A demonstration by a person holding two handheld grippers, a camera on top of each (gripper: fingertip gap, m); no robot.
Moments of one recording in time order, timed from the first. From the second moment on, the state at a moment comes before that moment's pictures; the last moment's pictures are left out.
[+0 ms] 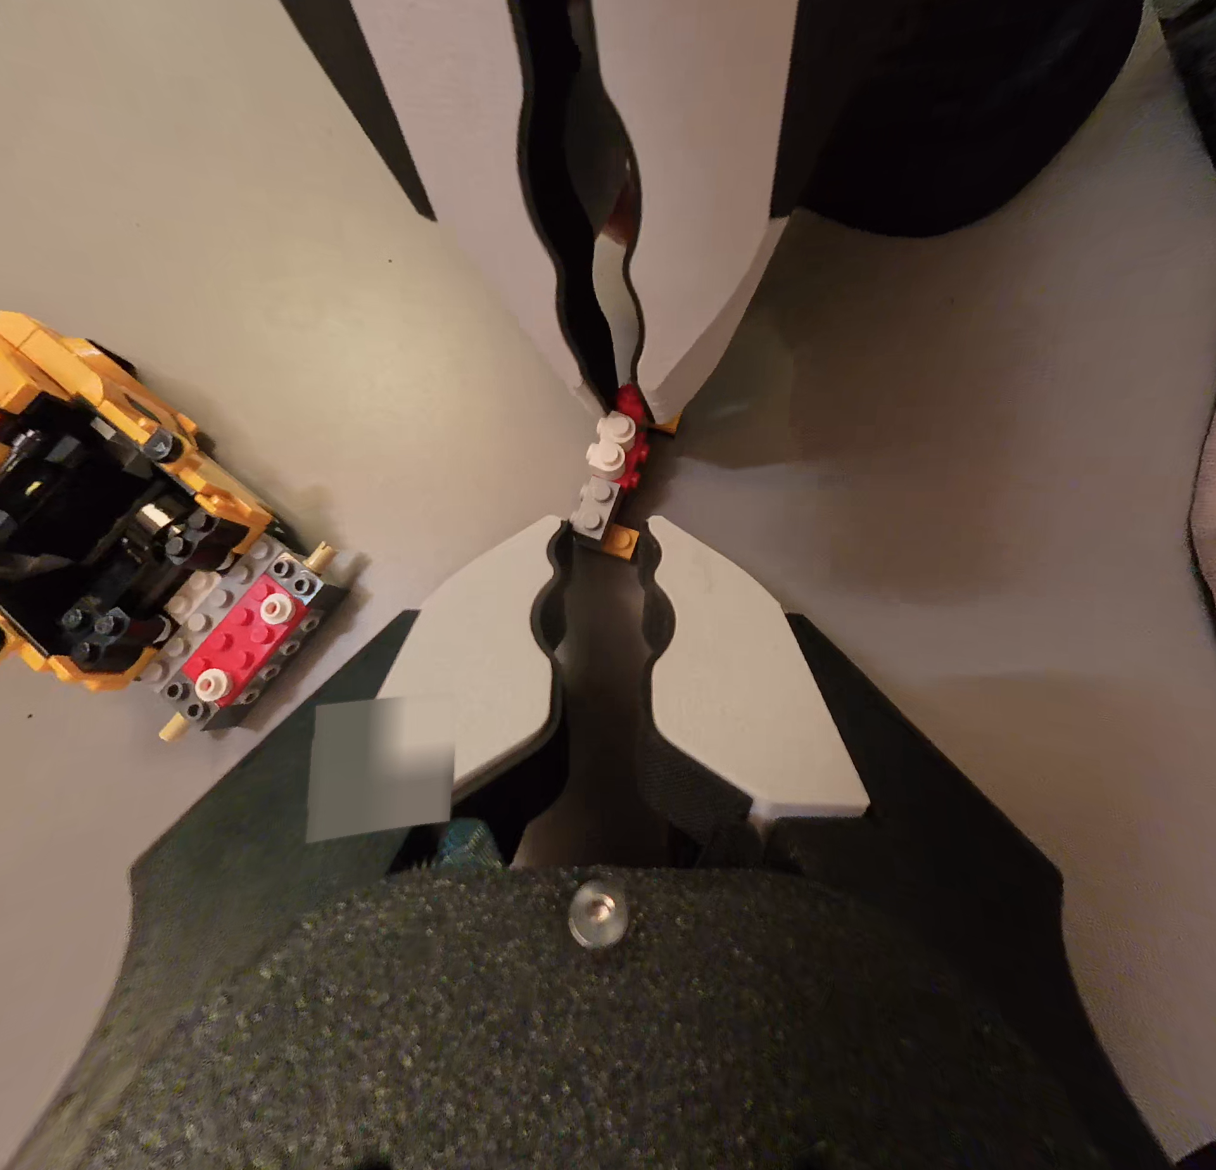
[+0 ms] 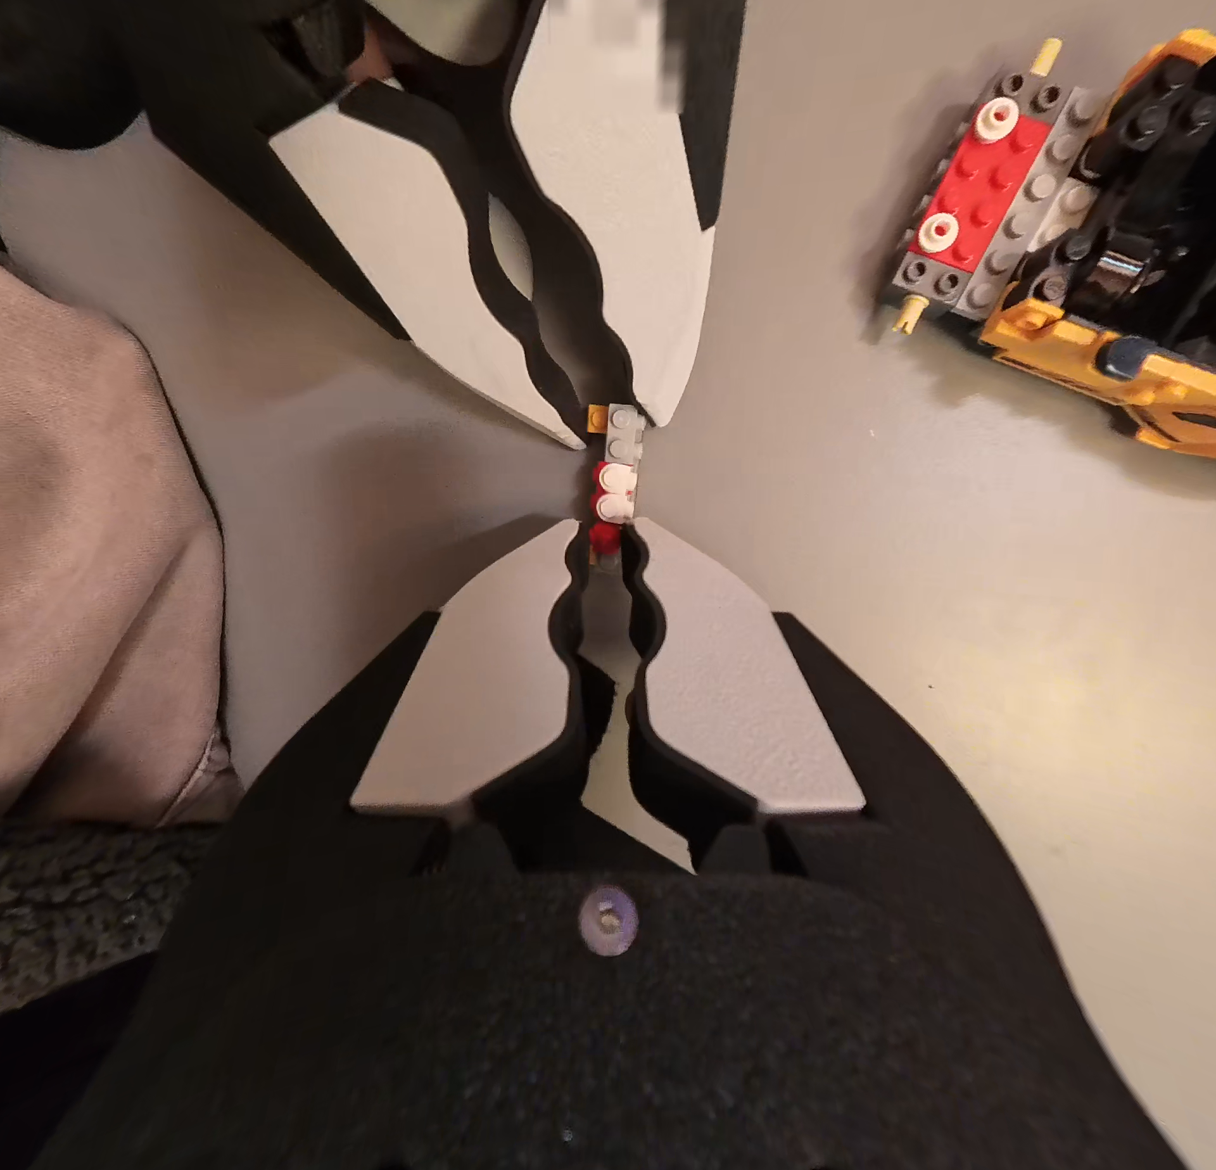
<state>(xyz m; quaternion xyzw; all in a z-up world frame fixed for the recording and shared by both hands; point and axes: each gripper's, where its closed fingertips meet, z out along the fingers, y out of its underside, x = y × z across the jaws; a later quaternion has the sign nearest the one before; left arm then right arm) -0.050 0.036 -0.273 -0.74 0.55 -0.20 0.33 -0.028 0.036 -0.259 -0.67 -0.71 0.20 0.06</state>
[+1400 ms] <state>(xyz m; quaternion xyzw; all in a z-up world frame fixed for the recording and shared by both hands) -0.053 0.032 -0.273 -0.75 0.54 -0.20 0.33 -0.030 0.036 -0.259 -0.63 -0.74 0.18 0.12</state>
